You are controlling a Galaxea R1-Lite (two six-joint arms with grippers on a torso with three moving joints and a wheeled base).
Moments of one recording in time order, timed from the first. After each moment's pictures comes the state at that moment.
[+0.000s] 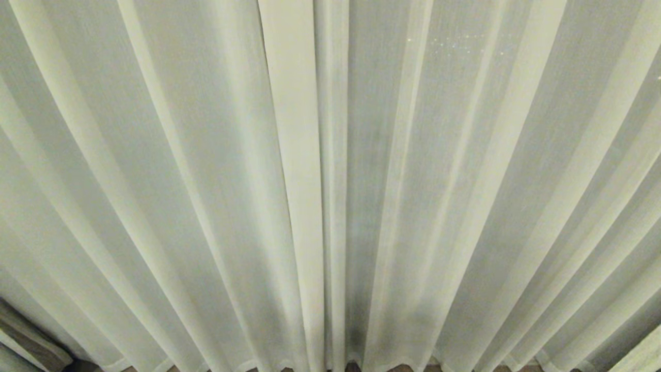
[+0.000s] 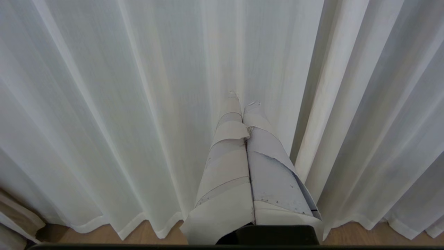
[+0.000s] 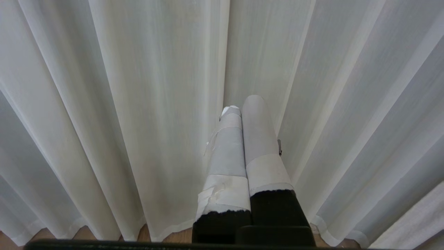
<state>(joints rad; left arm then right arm) 0.00 0.00 0.00 -0.01 0.01 0.03 0.00 0.00 0.00 -0.06 -0.02 -0.07</state>
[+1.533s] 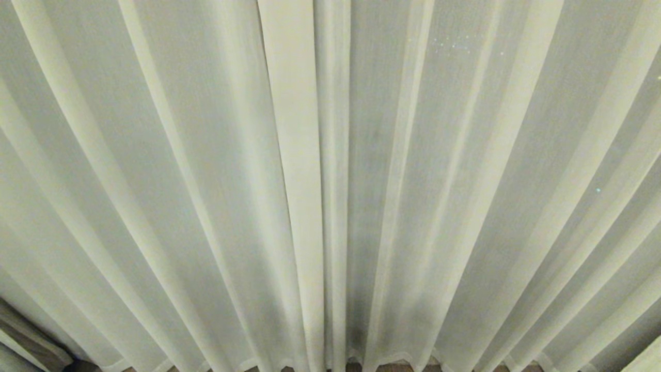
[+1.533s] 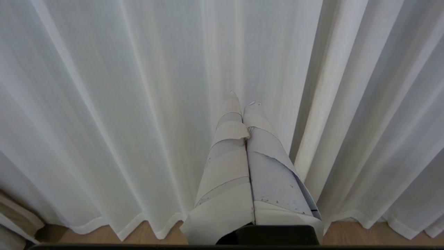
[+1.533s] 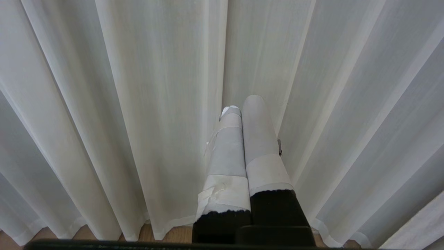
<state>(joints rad) 0.00 0.00 0.00 -0.01 0.00 0.03 0.00 0.00 0.00 -0.06 -0.02 -0.07</state>
